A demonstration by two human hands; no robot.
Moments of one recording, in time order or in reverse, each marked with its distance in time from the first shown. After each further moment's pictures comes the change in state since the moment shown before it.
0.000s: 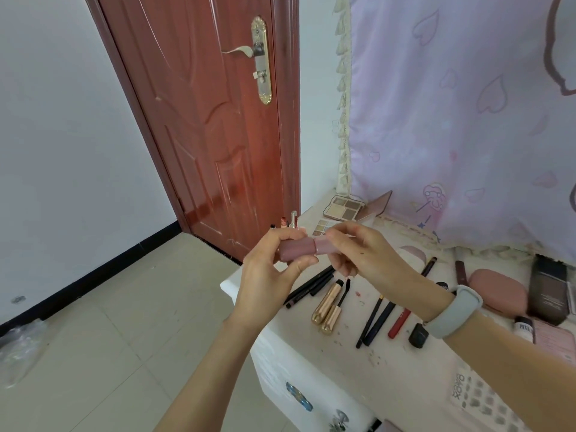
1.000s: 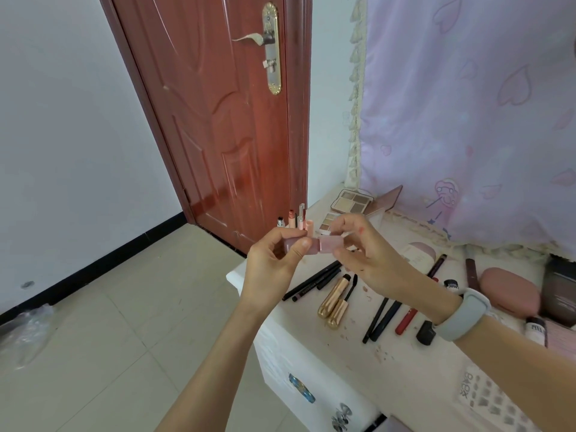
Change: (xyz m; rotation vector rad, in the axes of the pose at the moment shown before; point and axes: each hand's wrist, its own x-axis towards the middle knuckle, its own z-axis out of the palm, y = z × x) left_hand 0.001 -0.012 0.001 -0.162 0.045 -0.281; right_hand 0.003 0.021 0.000 -0.184 -0.102 -0.126
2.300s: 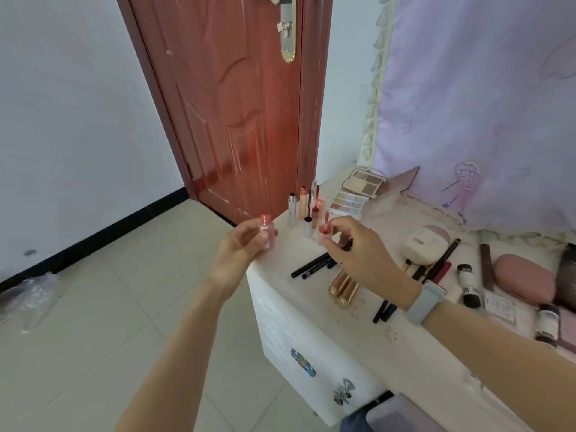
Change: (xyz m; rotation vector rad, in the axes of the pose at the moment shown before) left_hand 0.003 -0.063 -0.064 -0.224 -0.047 -0.387; right_hand 0.011 0.037 0.041 -0.384 0.170 0.035
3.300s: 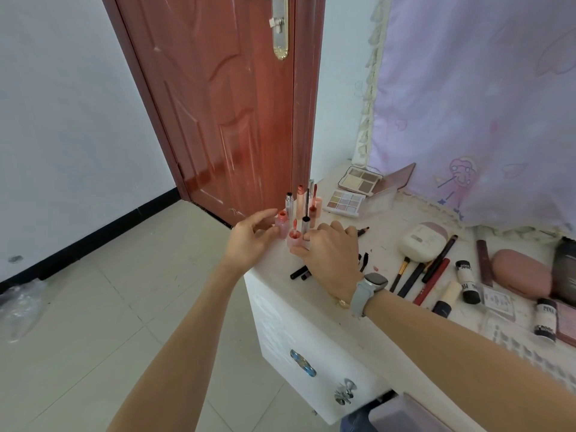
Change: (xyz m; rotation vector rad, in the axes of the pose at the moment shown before) left_hand 0.051 -0.022 0.004 0.555 0.032 0.199; right_hand 0.022 -0.010 0.050 -0.690 -0.029 0.086
